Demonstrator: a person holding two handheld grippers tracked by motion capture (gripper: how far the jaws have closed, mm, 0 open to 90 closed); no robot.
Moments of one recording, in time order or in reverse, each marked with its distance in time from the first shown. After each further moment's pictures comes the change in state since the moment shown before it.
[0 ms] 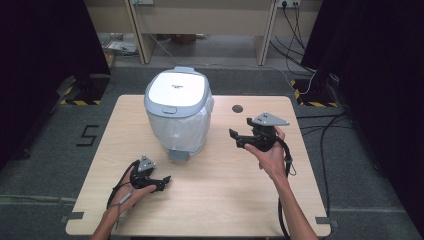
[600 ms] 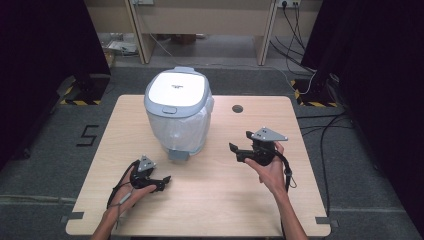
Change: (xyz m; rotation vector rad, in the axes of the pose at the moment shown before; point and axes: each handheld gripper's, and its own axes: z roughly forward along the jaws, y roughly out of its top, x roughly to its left) left arm 0.000 0.000 0.000 0.000 -0.001 0.000; right arm 0.010 -0.041 -0.003 0.019 0.022 0.002
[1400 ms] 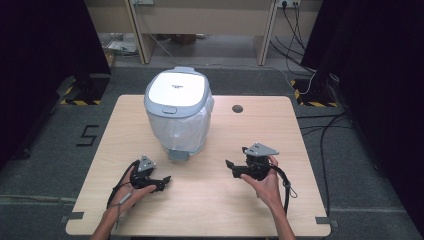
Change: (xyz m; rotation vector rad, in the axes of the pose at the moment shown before) left arm 0.000 0.000 0.000 0.000 -0.003 0.001; right arm 0.018 -0.042 0.008 0.110 0.021 -0.018
